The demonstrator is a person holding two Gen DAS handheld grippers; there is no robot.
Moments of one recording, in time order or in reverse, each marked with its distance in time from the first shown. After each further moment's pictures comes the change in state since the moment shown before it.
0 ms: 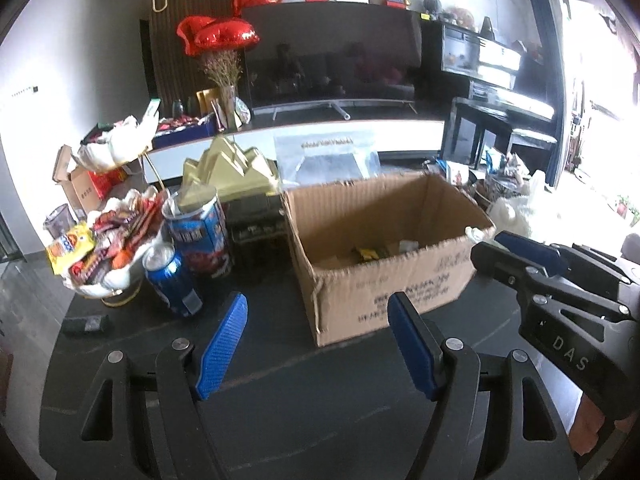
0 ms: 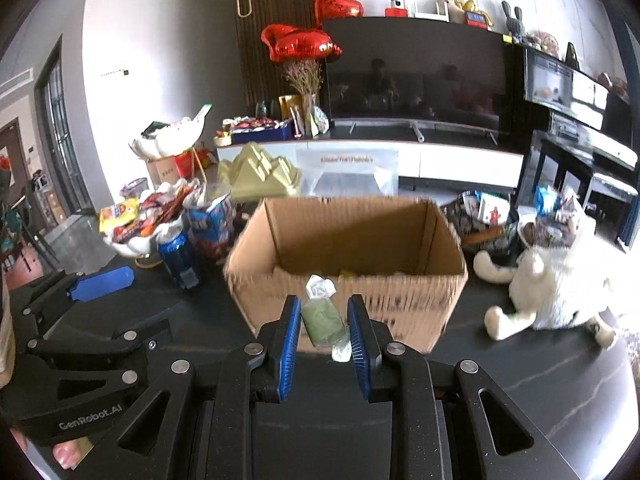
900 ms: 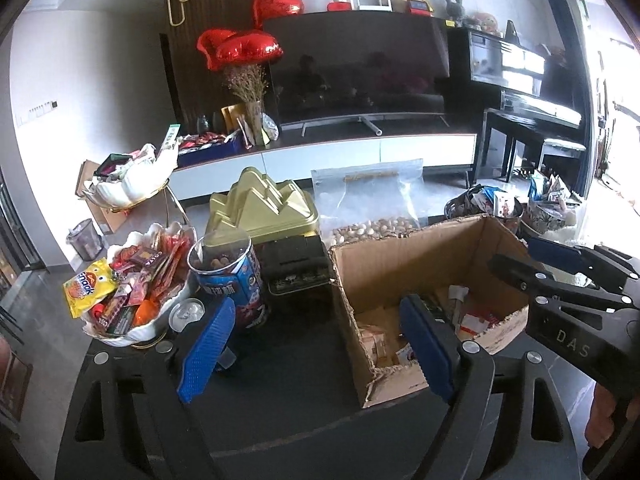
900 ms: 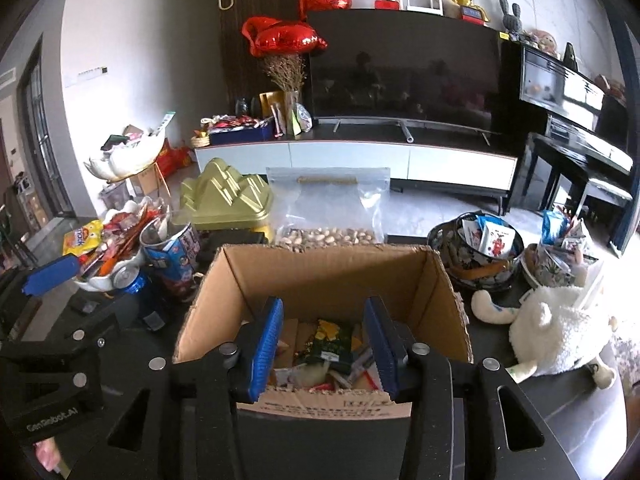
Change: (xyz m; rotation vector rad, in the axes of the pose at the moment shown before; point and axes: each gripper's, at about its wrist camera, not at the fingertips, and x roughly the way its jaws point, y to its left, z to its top) left arm 0.039 0.025 0.051 0.007 -0.042 0.107; right arm 0.064 -0.016 0.053 0.016 0.045 -0.065
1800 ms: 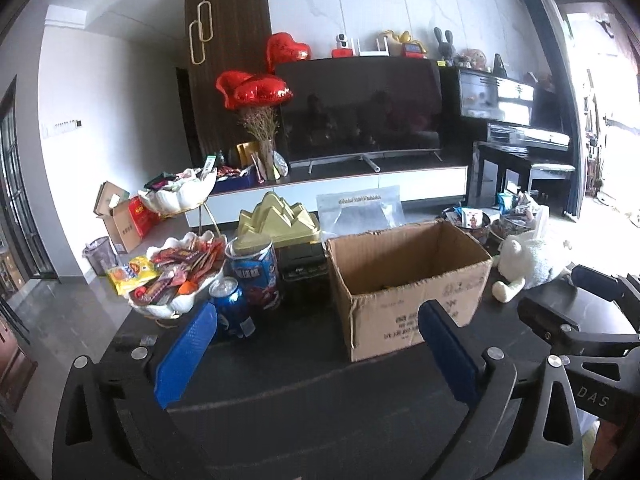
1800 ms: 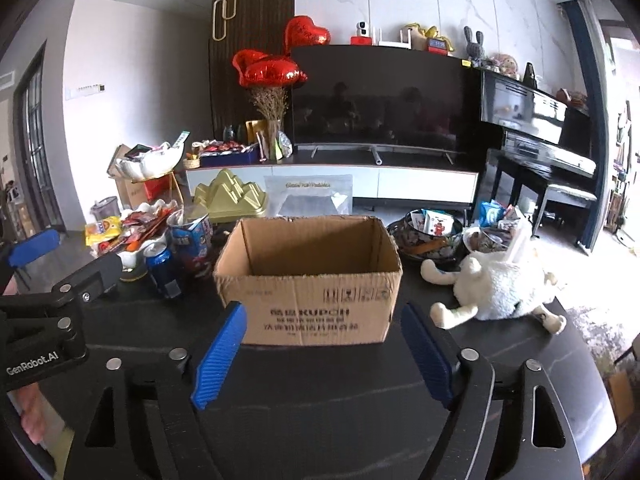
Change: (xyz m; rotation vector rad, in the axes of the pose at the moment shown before) left arm -0.141 -0.007 -0.068 -0.018 -0.150 0.022; right arm -0.148 0.012 -0.091 0.008 -0.123 -0.089
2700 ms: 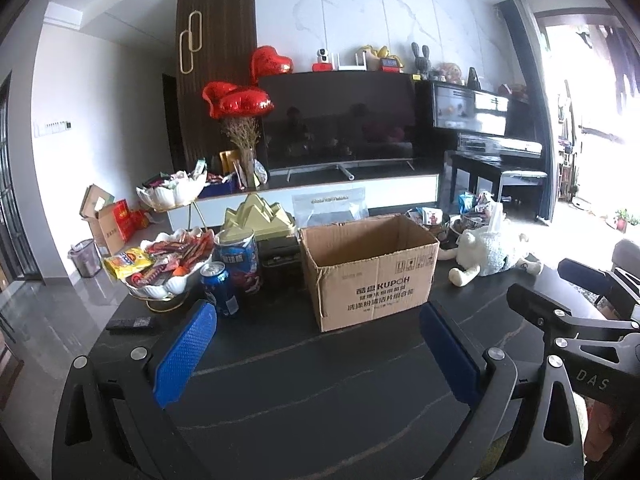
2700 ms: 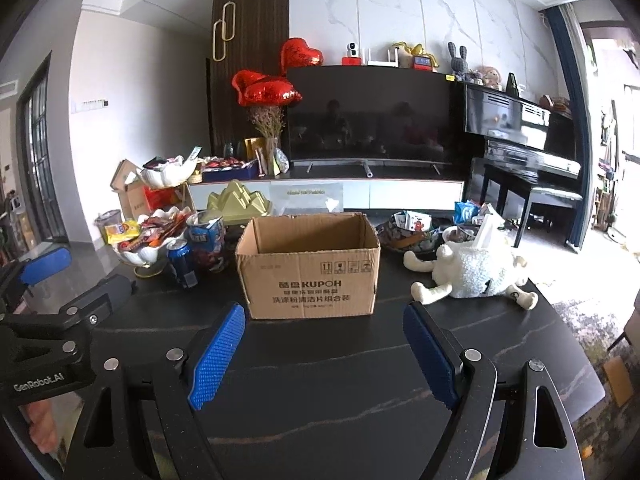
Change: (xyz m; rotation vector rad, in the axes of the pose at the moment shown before) left arm -0.081 -0.010 -0.035 0.002 -0.050 -0.079; right arm -0.087 -0.002 -0.035 0.030 -0.066 -0.005
